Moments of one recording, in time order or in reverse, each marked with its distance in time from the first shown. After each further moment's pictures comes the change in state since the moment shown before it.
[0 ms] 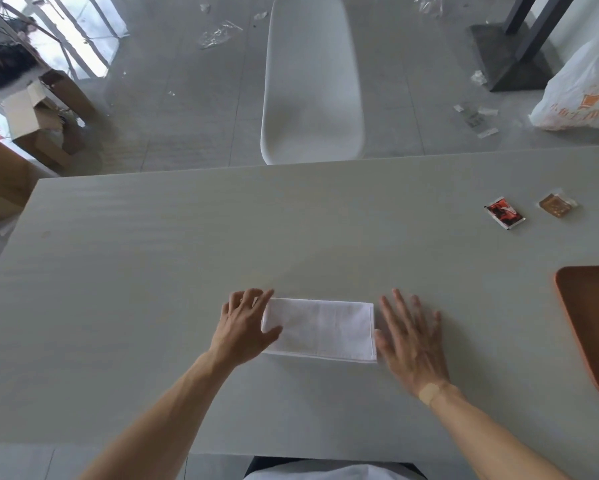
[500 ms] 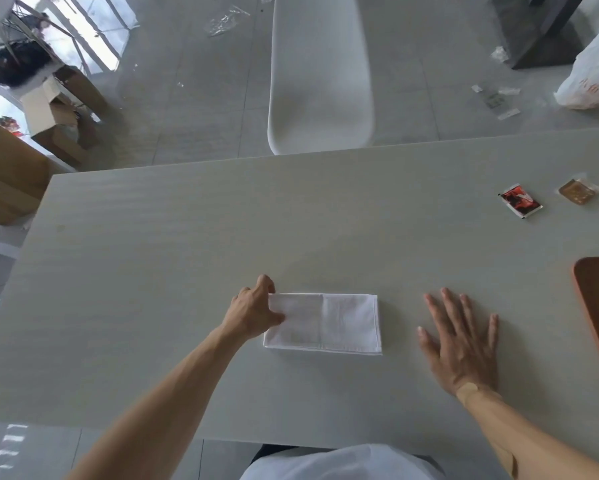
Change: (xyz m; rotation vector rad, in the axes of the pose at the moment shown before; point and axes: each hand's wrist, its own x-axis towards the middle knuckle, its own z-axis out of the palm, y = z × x) left_hand 0.025 0.014 -0.017 -0.237 -0.227 -0.297; right_hand -0.015 0.058 0.005 -0.014 0.085 0.151
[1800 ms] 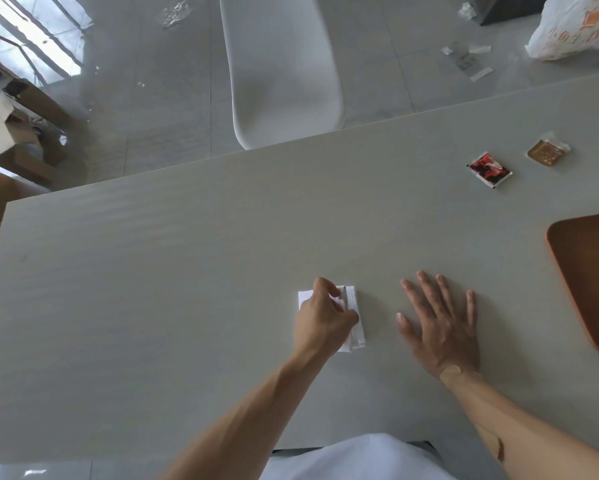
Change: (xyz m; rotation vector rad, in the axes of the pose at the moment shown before) left_hand -0.047 0.156 0.051 -0.512 -0.023 -0.025; right_hand 0.001 0.004 0.008 0.003 0.098 -0.022
